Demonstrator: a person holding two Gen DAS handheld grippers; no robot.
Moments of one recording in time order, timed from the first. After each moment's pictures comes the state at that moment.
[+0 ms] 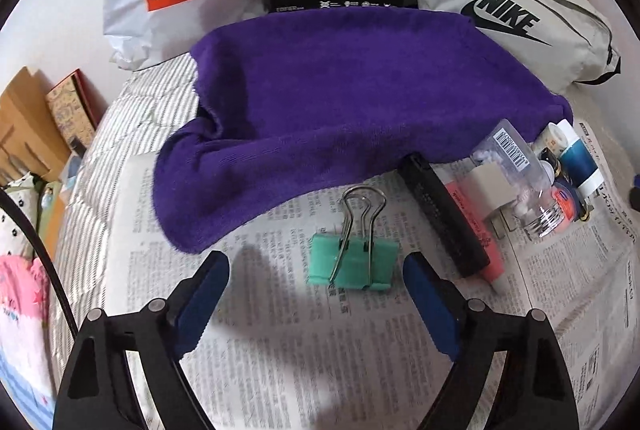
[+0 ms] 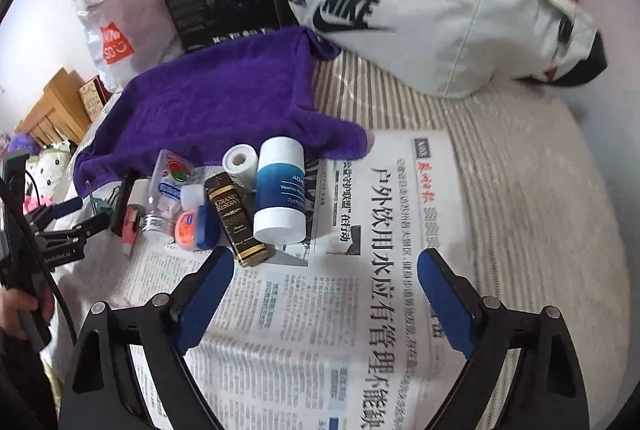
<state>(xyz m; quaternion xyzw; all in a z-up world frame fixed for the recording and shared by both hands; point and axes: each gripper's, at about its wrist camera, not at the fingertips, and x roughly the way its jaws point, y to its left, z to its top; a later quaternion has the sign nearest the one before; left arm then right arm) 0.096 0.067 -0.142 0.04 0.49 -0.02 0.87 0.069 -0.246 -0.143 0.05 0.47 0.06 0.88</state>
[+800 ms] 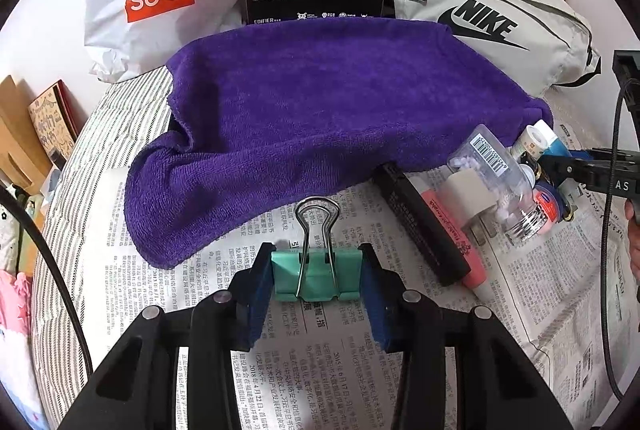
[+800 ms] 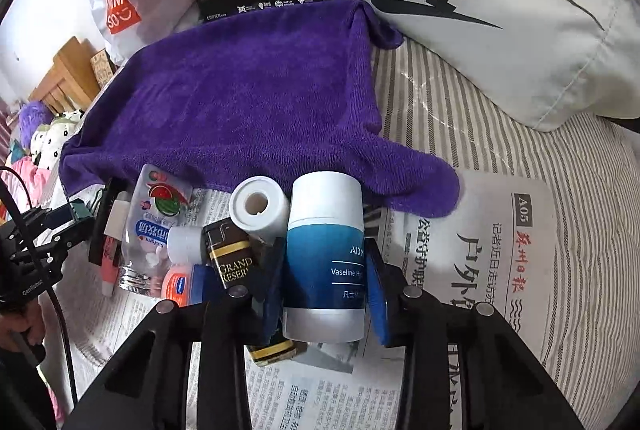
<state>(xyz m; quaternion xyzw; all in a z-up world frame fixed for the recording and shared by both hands) 0.095 0.061 -0.143 0.03 0.47 -0.05 0.88 0.142 -0.200 -0.177 0.01 0.49 0.11 0.86</state>
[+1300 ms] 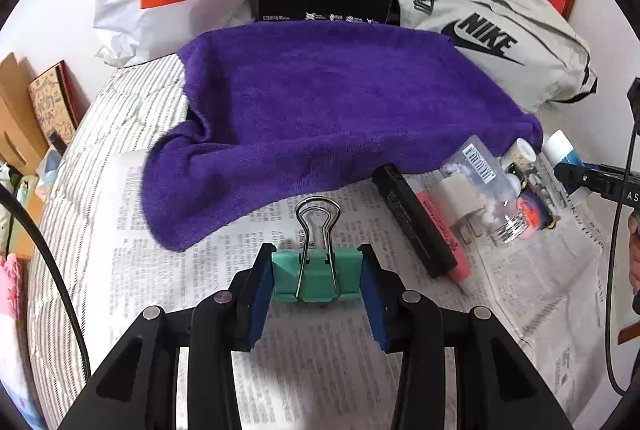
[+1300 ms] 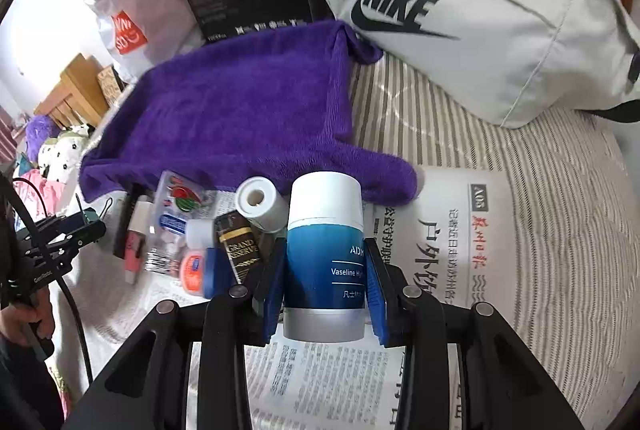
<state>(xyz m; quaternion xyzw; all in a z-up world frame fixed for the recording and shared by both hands) 0.086 0.076 -0.130 -0.01 0.48 -0.05 0.88 0.116 -0.226 -0.149 0.03 0.47 0.12 0.87</state>
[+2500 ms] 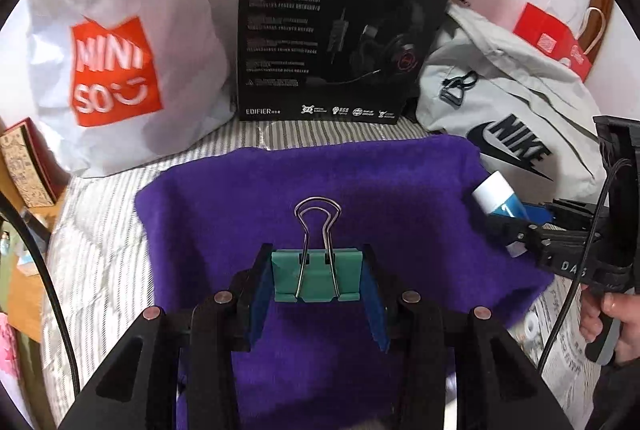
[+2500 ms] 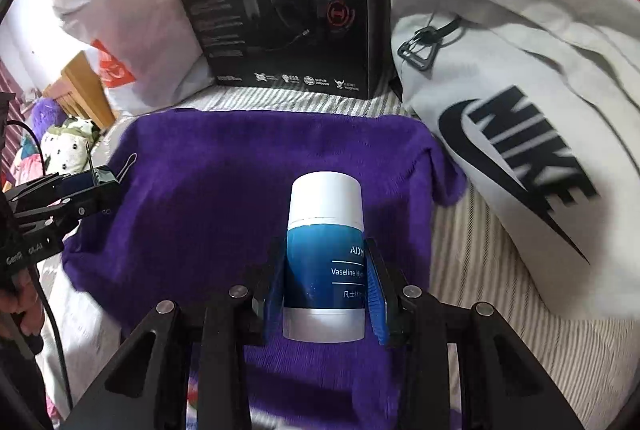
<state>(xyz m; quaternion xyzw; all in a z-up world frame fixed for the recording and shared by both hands) 0.244 0.070 -0.099 -0.03 0.46 -0.08 0.88 0.271 -0.155 -0.138 -0.02 0.47 0.15 0.87</state>
